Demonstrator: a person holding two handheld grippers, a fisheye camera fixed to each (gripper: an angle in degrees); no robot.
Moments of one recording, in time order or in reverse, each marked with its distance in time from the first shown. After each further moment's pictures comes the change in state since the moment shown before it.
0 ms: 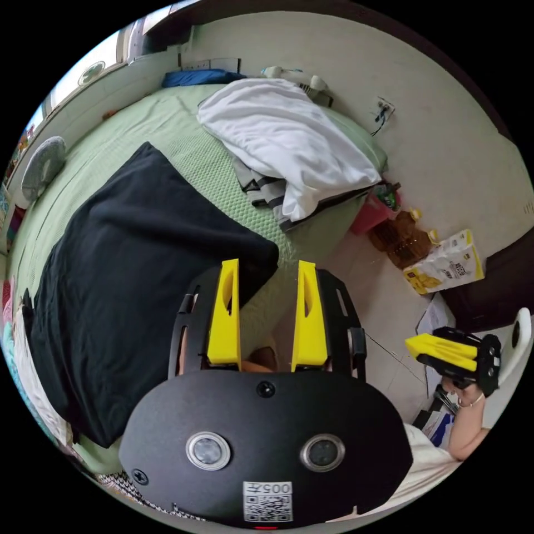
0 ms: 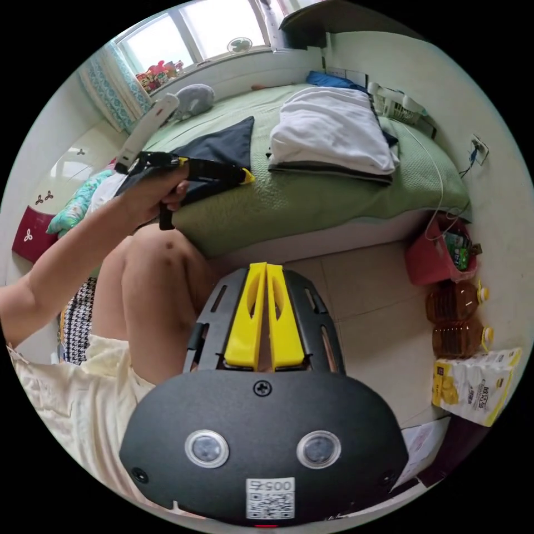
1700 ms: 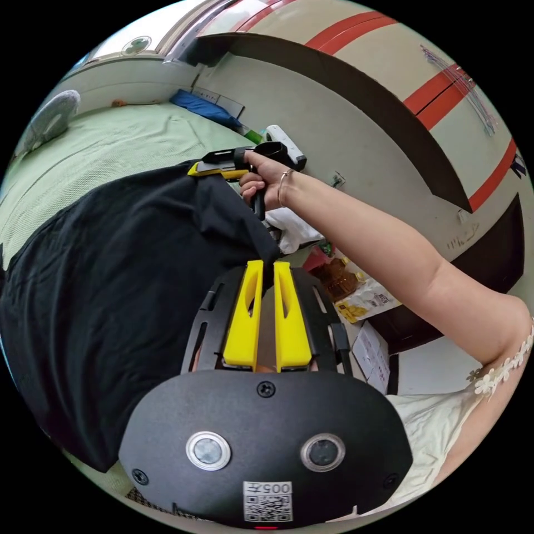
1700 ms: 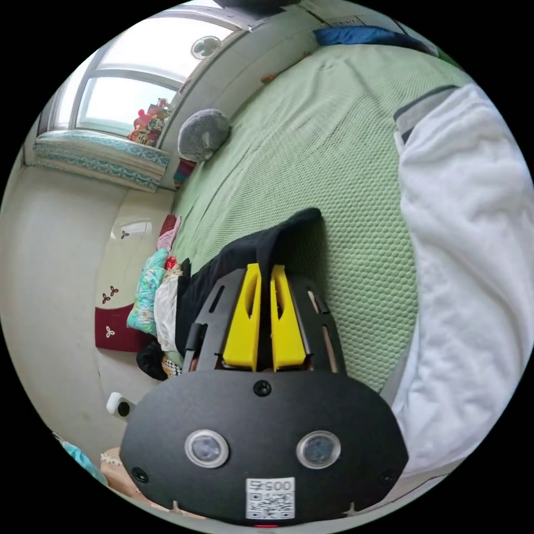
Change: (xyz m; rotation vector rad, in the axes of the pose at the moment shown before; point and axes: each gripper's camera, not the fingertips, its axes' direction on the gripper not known) left arm -0.155 0.061 -0.110 0.302 0.470 -0.025; right arm 0.022 -0.461 0.157 -0.101 -0.511 0.143
